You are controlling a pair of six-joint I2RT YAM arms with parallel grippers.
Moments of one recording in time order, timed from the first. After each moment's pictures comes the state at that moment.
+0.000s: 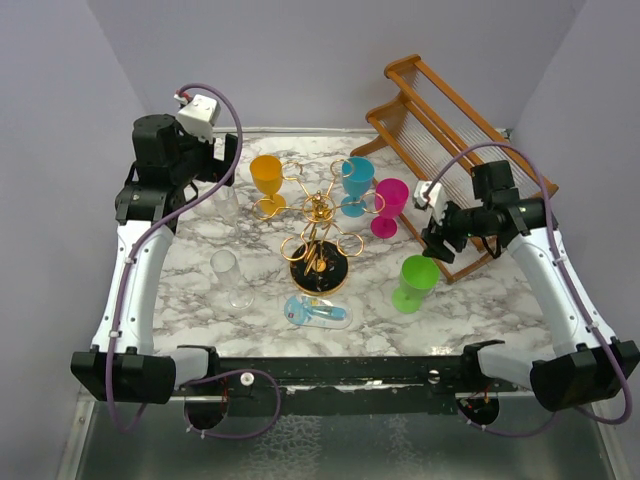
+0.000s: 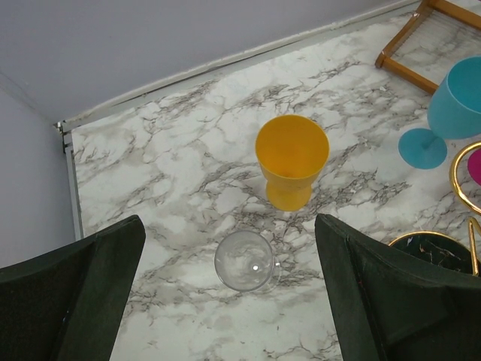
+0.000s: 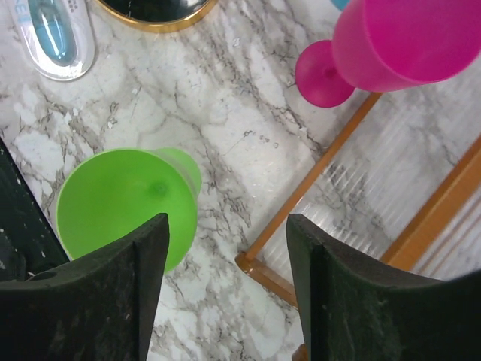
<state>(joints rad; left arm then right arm) -0.05 1.23 1.45 -0.56 0.21 0.18 0.17 1.19 1.25 -1.06 -0.55 -0.88</state>
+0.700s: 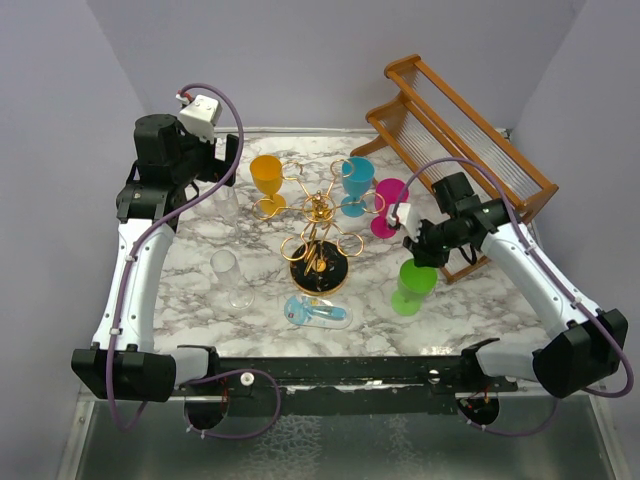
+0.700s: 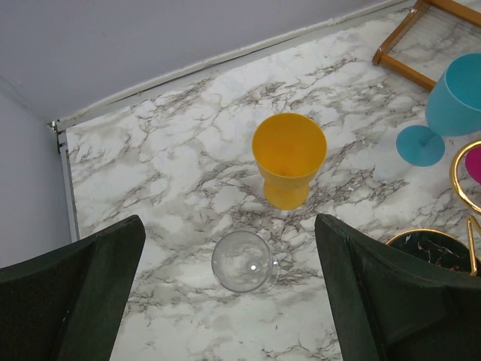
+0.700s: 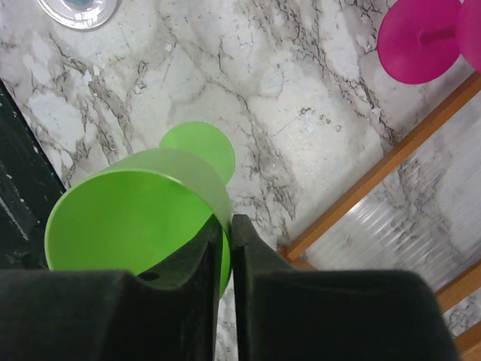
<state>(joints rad) -0.05 1.24 1.45 -0.56 0.22 0.18 0.36 1.27 1.16 -1.07 -0.39 -0.80</state>
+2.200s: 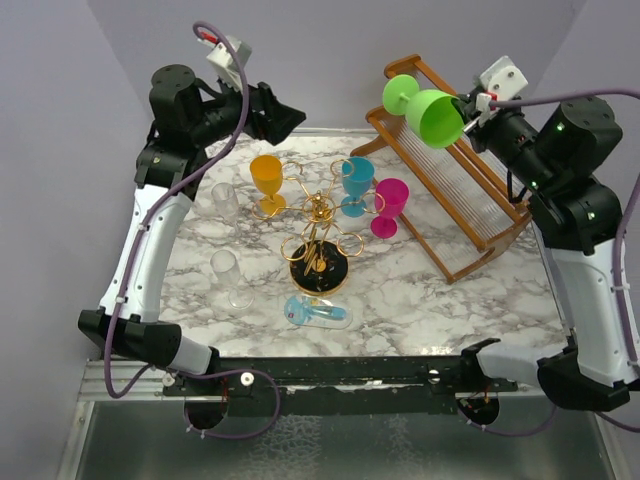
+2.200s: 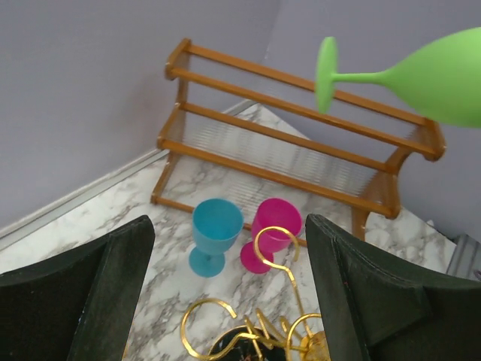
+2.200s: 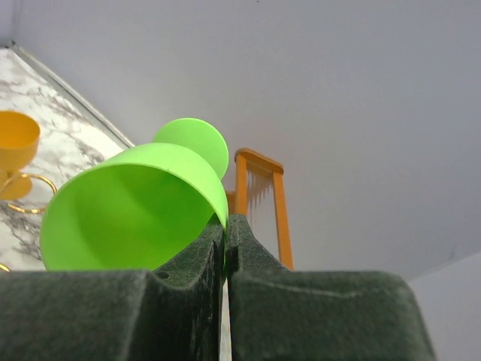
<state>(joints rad) -0.20 1.43 1.78 -0.36 0.64 -0.22 0.37 1.19 1.83 -0.58 -0.15 -0.58</state>
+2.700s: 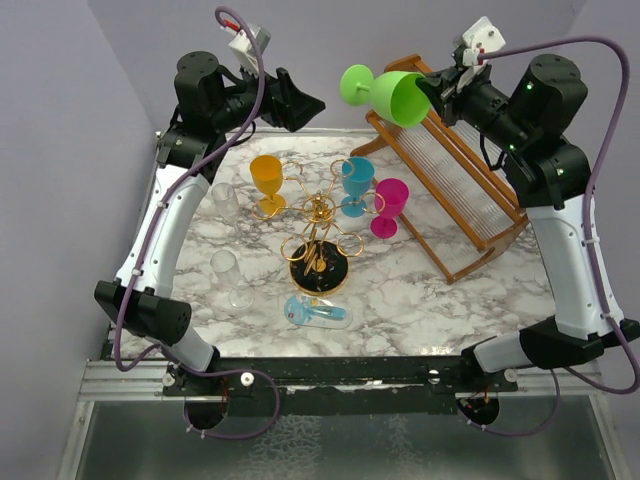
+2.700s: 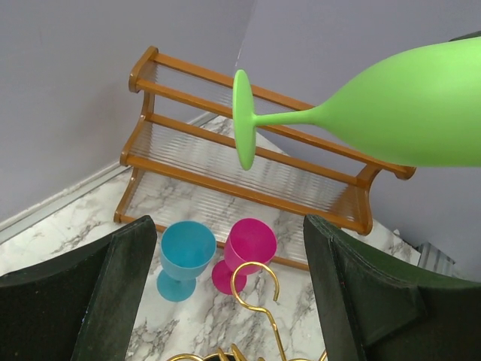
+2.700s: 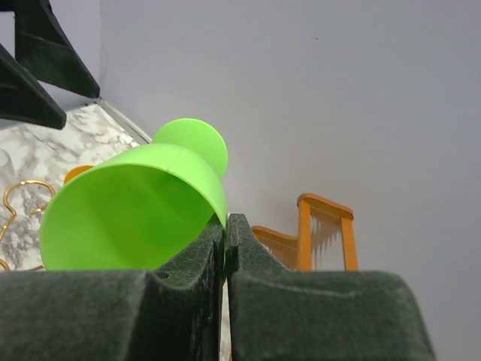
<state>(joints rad) -0.29 1.58 1.91 -0.31 0.65 -0.31 0.37 1.40 2.00 -0.52 -0.30 -0.38</state>
